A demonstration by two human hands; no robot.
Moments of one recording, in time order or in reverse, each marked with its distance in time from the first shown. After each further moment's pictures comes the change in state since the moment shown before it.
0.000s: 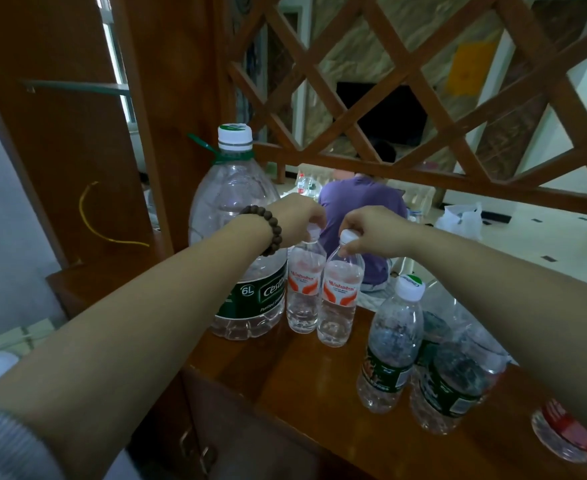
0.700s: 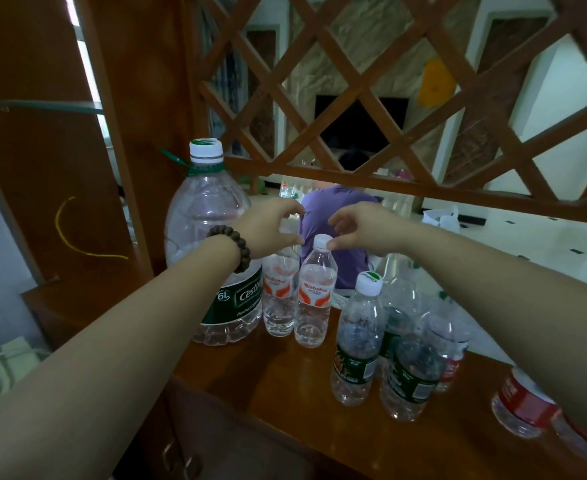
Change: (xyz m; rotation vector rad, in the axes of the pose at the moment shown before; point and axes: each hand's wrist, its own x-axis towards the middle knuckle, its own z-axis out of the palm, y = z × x) left_hand -0.024 0.030 -0.012 -0.252 0.206 -0.053; right_hand -0.035 0.015 -0.028 0.112 0.016 0.080
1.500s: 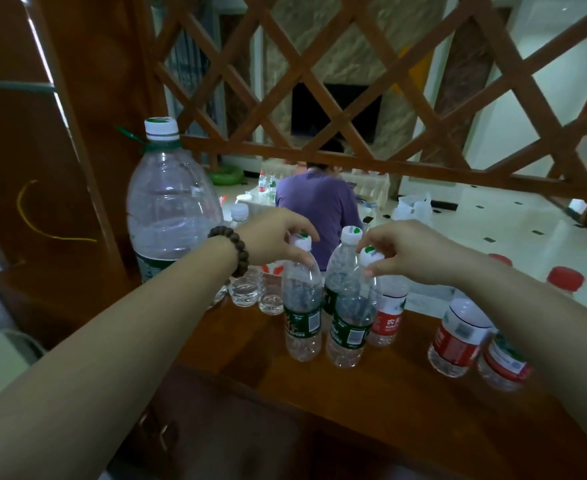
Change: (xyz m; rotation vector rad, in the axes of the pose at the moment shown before) left_hand -0.032 0.088 0.031 -0.127 -0.252 0.129; right_hand -0.155 0.048 -0.014 -0.050 0.046 0.003
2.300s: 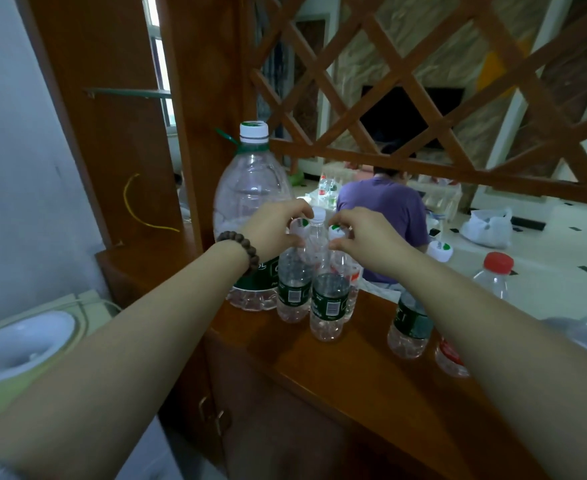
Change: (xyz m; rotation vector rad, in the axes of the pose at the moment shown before) left_hand -0.056 -0.079 -0.034 0.074 0.285 -0.267; right_hand 0.112 -0.105 0.064 0.161 0.161 -0.161
